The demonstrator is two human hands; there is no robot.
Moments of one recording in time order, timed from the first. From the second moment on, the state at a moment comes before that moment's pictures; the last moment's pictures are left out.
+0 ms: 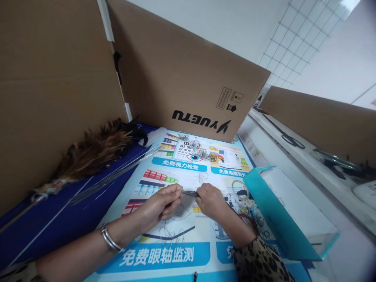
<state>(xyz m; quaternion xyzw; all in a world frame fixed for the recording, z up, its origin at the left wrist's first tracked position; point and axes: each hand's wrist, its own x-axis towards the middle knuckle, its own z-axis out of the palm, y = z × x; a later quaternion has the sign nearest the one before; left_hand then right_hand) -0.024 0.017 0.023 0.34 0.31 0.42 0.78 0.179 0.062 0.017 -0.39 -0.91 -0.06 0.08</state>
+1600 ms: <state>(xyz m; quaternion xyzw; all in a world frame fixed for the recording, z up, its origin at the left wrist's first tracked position) -0.025 0.027 0.003 0.47 0.42 0.47 0.62 0.181 0.064 0.006 -0.41 -0.90 0.06 0.15</state>
